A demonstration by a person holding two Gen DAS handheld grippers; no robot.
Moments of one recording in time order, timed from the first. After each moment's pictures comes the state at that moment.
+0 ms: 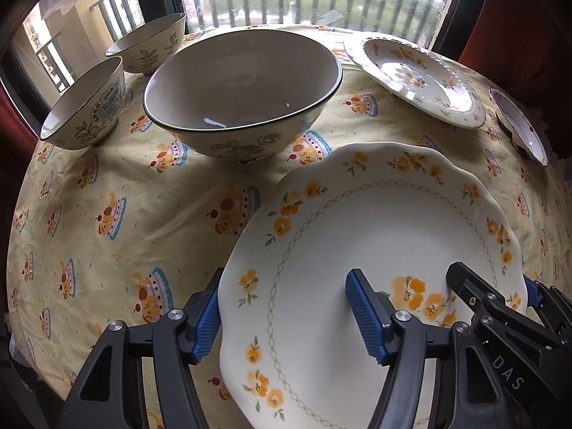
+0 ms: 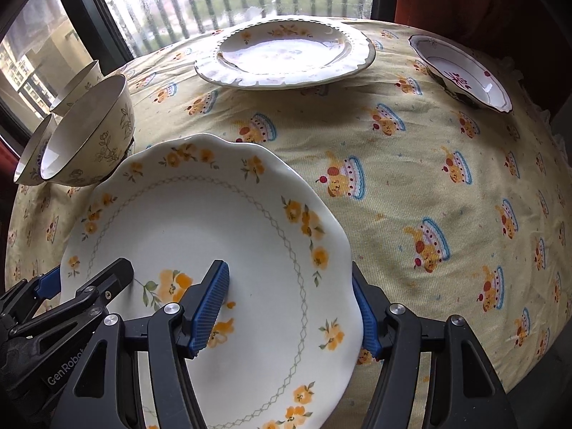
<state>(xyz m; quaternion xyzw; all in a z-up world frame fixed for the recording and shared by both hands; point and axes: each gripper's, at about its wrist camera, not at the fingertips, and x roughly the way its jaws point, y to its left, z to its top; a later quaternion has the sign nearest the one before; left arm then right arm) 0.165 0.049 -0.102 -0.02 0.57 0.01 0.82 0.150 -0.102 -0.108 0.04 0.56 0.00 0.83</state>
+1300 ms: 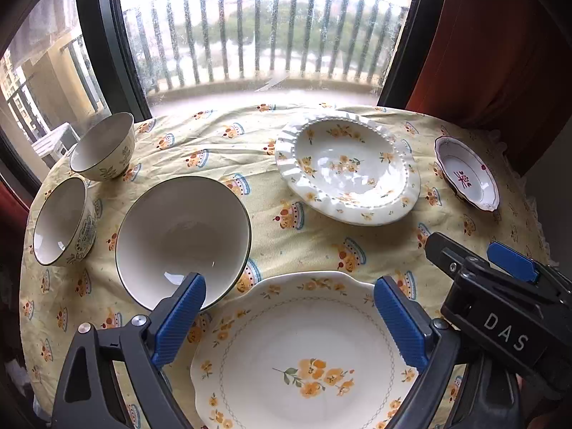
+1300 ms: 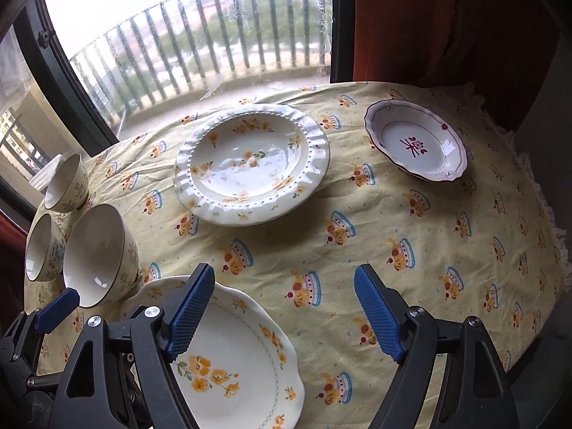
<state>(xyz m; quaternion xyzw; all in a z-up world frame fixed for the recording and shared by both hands) 0.222 0.009 -0.020 -0.01 0.51 -0.06 0.86 0.211 -0.143 -0.011 0.07 0.50 -0.04 0.86</state>
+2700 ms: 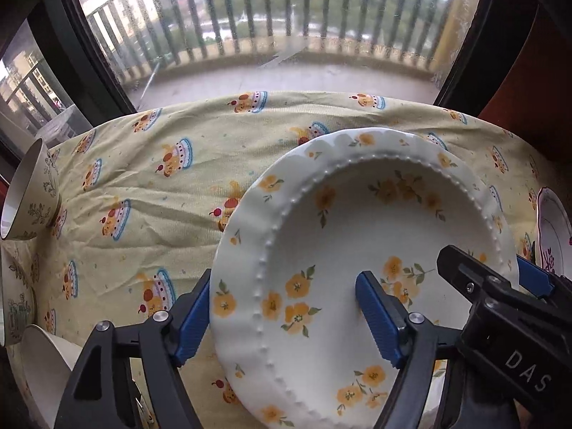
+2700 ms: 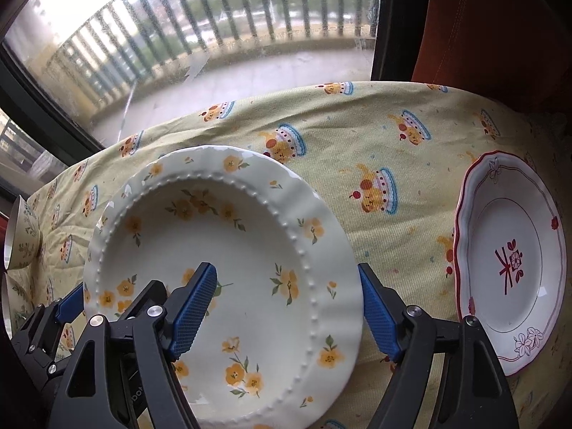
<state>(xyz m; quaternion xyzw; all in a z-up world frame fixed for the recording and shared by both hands) 0.386 -0.044 -0.114 -0.01 0.56 0.02 0.83 0.404 -0.195 -0.101 0.07 0.57 0.02 0.82</state>
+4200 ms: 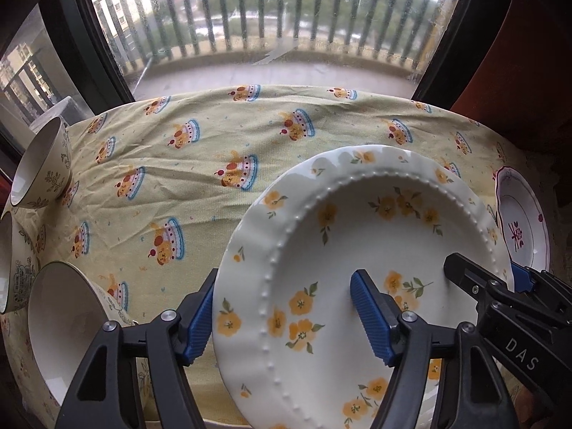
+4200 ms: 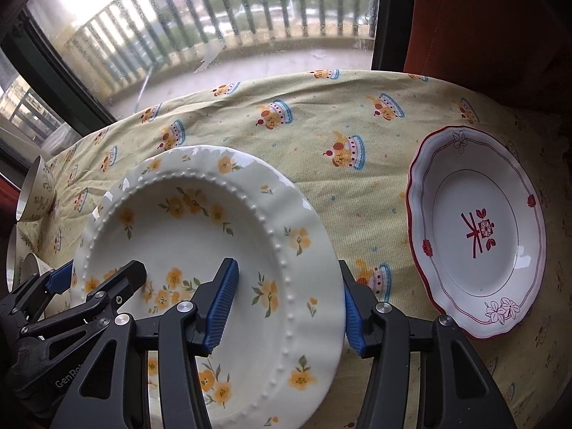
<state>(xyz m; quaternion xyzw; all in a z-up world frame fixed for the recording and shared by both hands) 0.327 -0.041 -0.075 -0.03 0.56 0.00 0.83 0.353 -0.213 -0.079 0.04 0.56 0.06 0.82</state>
